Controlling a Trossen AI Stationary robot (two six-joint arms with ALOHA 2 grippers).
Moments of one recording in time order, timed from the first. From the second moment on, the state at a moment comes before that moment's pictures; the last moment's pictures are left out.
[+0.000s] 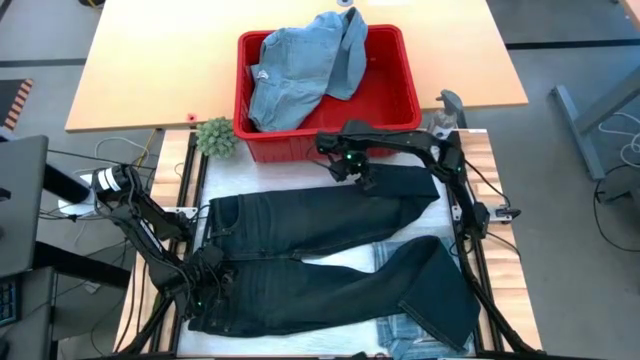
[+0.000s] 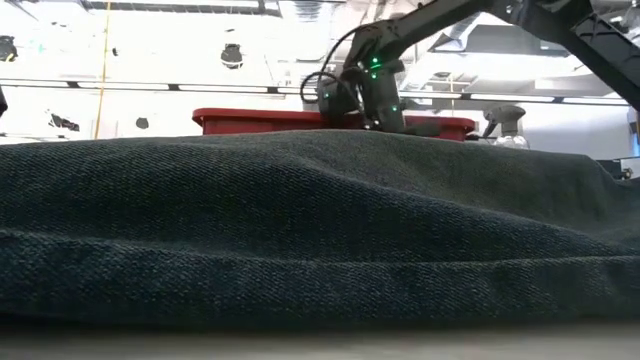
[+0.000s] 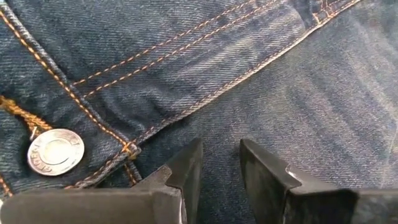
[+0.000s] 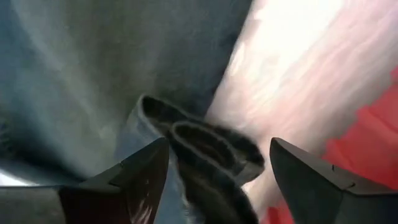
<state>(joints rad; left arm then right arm) -1.11 1.43 0.52 -0.61 -0.65 -2.22 -0.41 2.15 1.87 -1.42 0.13 -0.82</state>
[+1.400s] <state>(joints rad) -1.10 1.39 0.55 -0.59 -0.82 -2.16 -0.23 1.89 1.89 -1.57 0.26 -0.24</state>
